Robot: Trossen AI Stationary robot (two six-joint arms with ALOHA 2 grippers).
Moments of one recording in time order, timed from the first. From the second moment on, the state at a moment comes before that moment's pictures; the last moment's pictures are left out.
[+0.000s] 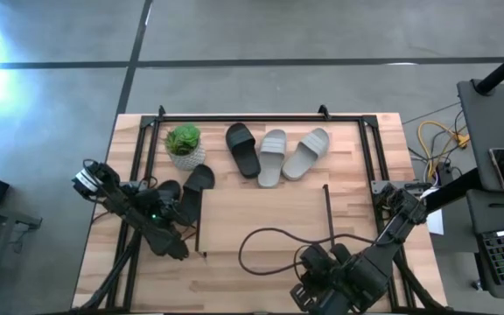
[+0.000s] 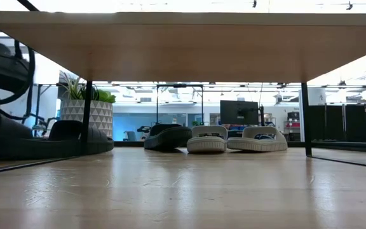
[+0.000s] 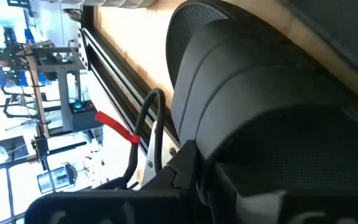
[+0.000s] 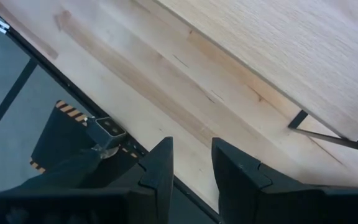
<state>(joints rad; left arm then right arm) -0.71 1.69 0.81 -1.46 -0.35 -1.27 0.79 2.06 2.27 -1.57 0.34 1.67</state>
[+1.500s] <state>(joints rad) -0.96 2.03 1.92 -1.47 -0.20 -1.30 0.82 2.06 2.28 -1.57 0.39 1.61</state>
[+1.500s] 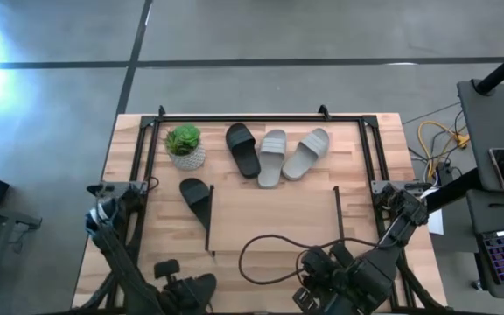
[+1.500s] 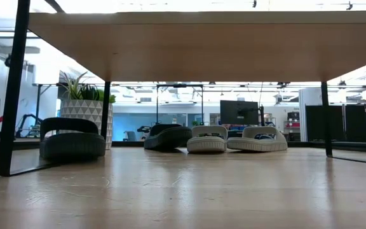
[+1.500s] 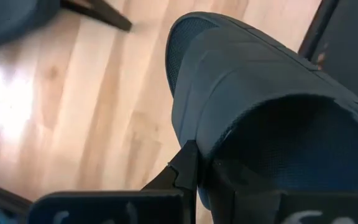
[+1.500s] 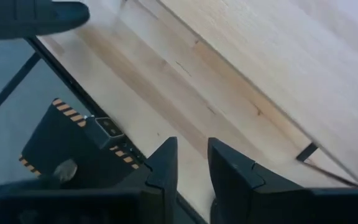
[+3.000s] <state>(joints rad) -0.67 2.34 2.17 -1.51 -0.29 -1.23 0.95 1.95 2.36 -1.57 0.31 1.43</state>
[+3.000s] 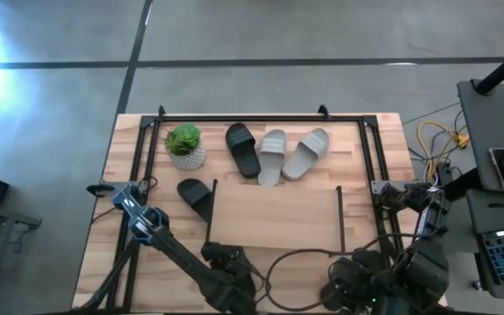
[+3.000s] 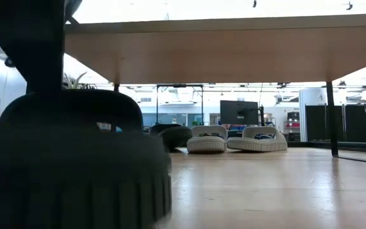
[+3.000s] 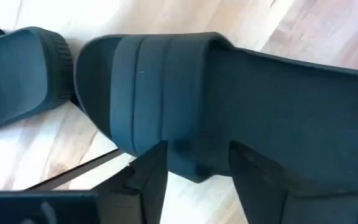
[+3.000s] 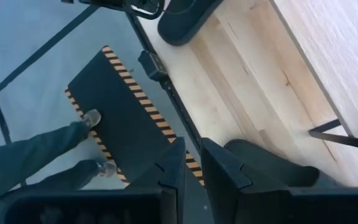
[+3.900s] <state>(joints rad) -0.81 2.18 2.18 -1.23 -0.33 -1.24 0.95 1.94 2.35 -1.57 0.34 1.31</state>
